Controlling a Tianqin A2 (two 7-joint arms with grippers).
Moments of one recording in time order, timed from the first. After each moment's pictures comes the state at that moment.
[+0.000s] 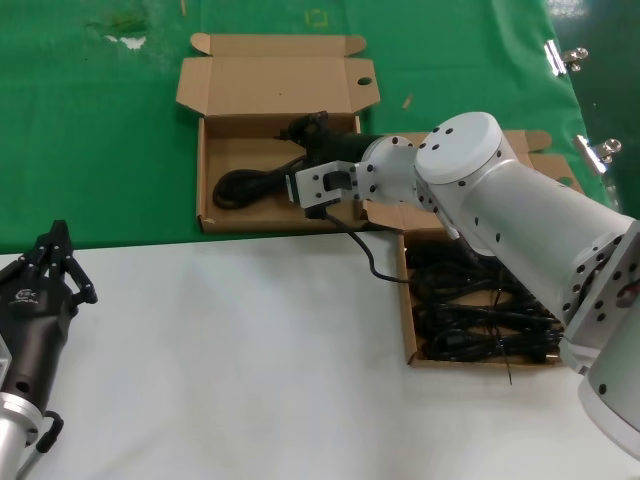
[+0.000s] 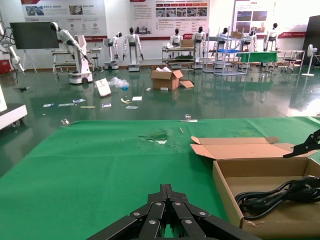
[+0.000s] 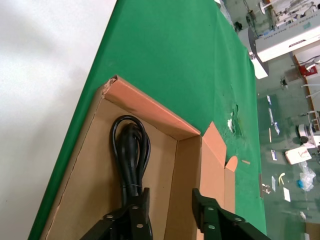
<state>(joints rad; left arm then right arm) 0.00 -0.30 1.60 -1.60 -1.80 0.00 0.00 1.24 0.00 -2.75 0.20 2.13 -0.34 -1.01</state>
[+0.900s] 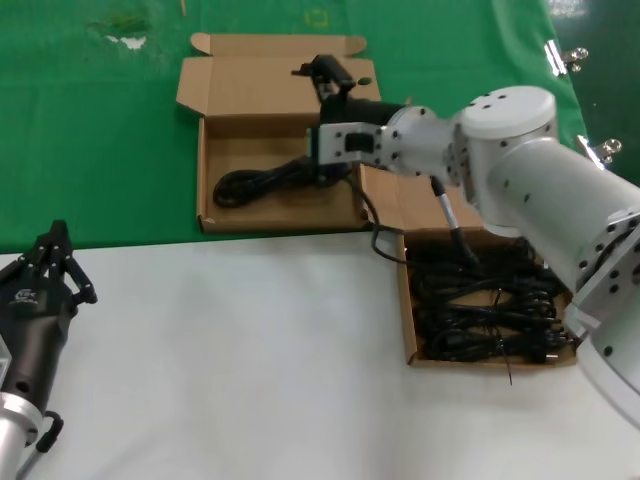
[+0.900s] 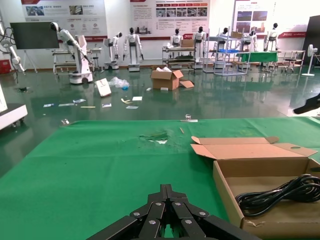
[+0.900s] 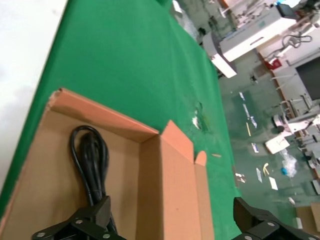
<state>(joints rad) 0.00 -0.30 1.60 -1.60 -1.80 0.00 0.00 1.28 0.01 -2.58 0.09 2.29 -0.46 -1.17</state>
